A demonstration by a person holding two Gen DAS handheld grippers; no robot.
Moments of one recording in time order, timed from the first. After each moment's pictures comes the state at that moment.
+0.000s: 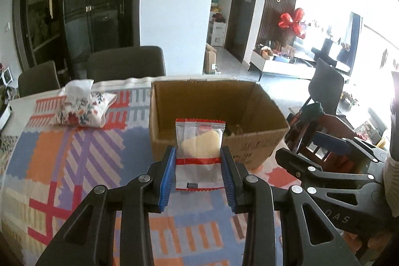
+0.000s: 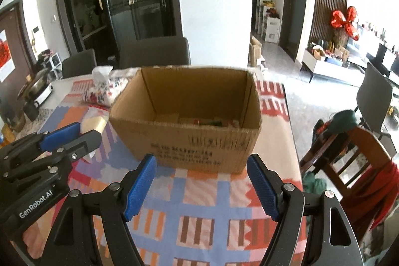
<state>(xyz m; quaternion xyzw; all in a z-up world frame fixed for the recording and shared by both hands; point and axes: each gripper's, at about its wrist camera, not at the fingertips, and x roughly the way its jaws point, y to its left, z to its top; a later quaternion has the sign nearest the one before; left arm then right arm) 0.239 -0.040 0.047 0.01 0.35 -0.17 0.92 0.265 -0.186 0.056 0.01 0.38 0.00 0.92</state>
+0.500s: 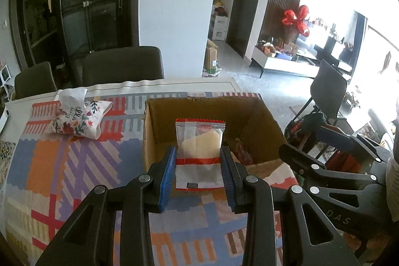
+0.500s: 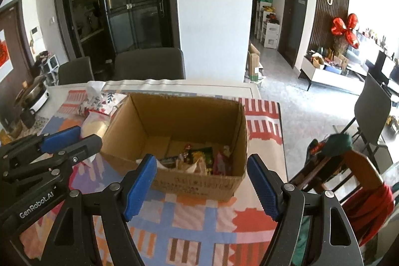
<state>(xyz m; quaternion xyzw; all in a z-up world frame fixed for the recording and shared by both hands) 0.293 -0.055 0.065 0.00 0.38 -0.16 0.91 0.311 -0.198 0.082 -0.01 0.38 0.00 0.93</state>
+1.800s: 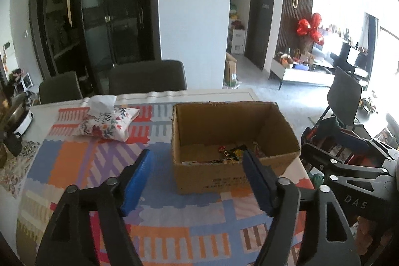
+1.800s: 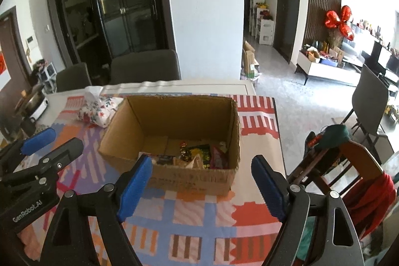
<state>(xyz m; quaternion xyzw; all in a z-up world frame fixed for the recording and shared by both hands) 0.234 -0.037 0.081 0.03 0.33 -0.10 0.94 0.277 -0.205 0.084 0.02 0.37 -0.01 0.93</state>
